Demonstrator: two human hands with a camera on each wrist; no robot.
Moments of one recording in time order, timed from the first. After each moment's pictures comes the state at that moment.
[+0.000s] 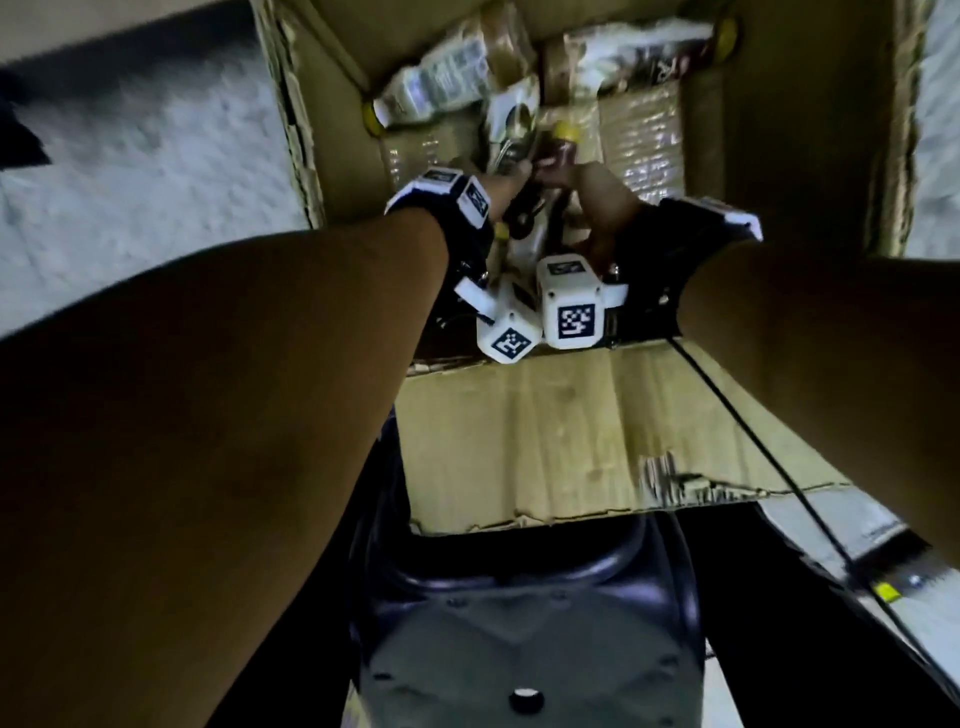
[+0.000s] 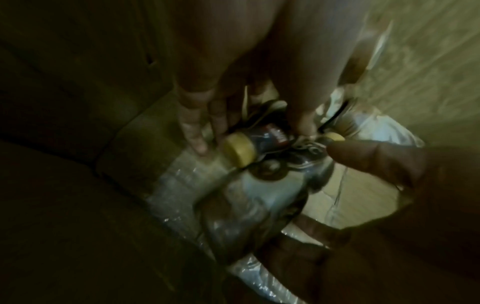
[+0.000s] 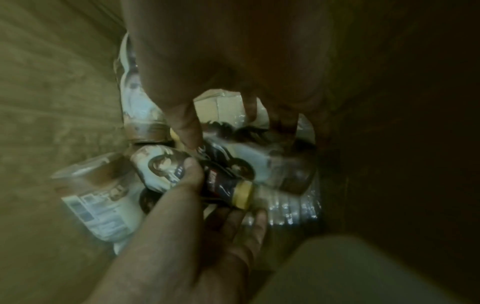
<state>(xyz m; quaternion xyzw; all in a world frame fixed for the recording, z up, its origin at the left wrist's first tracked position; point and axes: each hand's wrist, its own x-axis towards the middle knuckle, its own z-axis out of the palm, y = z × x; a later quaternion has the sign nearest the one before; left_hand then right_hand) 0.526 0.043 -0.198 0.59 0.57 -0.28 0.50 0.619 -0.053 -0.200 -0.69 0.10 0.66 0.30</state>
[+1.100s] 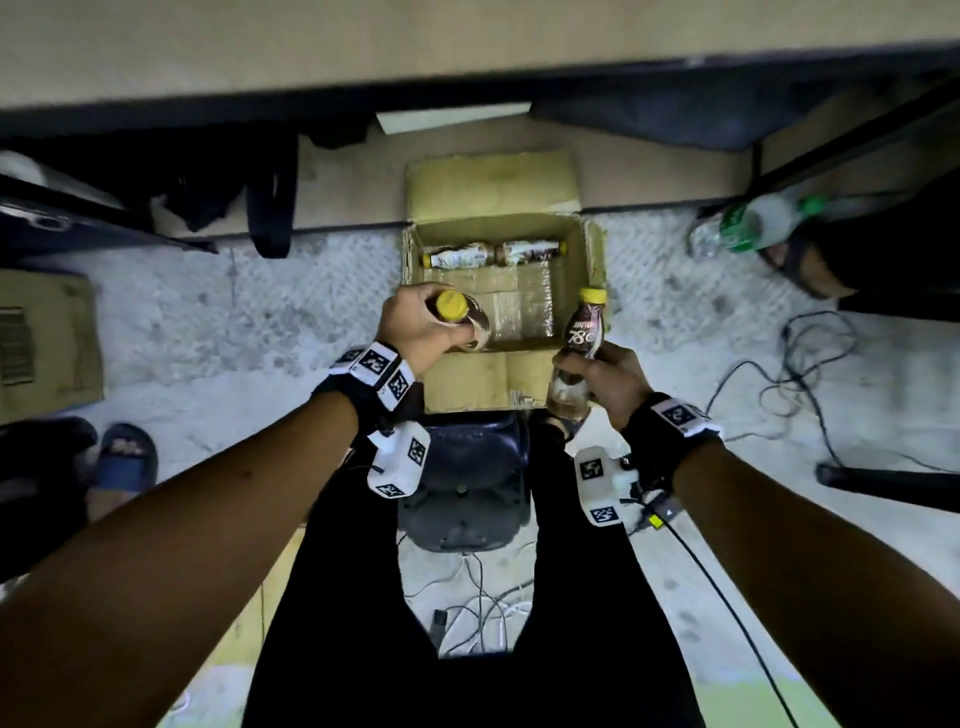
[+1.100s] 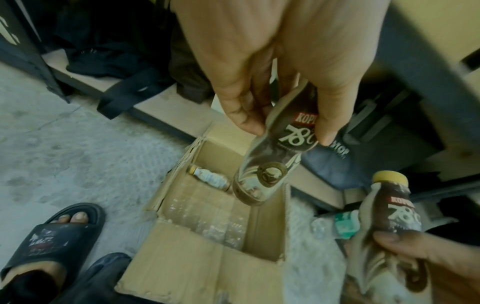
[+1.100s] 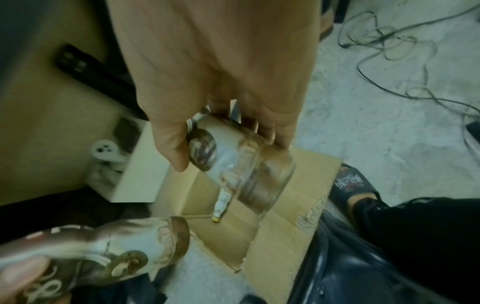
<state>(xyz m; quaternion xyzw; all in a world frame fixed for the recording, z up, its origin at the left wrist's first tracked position) 0.452 0.000 0.241 0.62 0.57 -0.03 0.53 0.627 -0.169 0.227 -0.78 0.05 0.55 0.30</state>
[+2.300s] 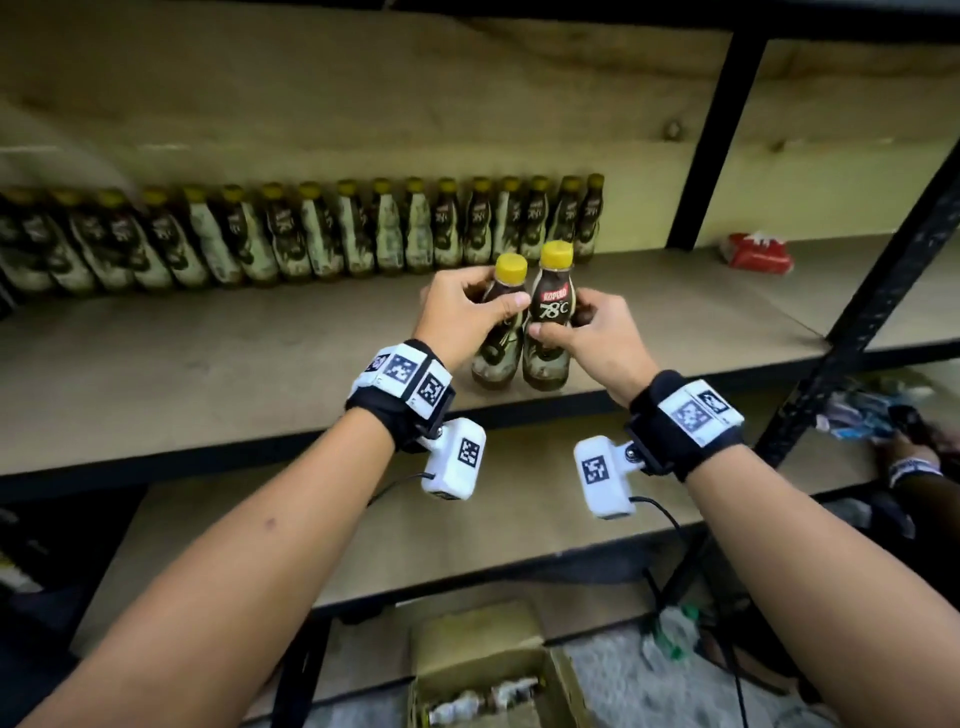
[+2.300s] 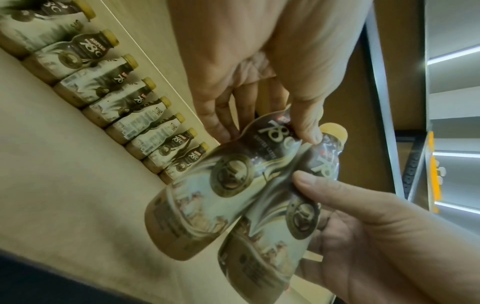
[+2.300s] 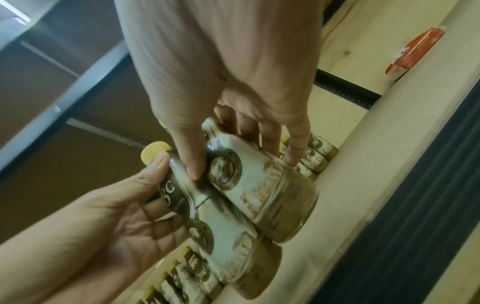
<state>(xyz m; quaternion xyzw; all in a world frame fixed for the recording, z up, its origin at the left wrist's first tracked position) 0.604 0.150 0.782 0.77 0.20 0.40 0.45 0.731 0.025 0.773 -0.67 -0.41 0.16 0.59</state>
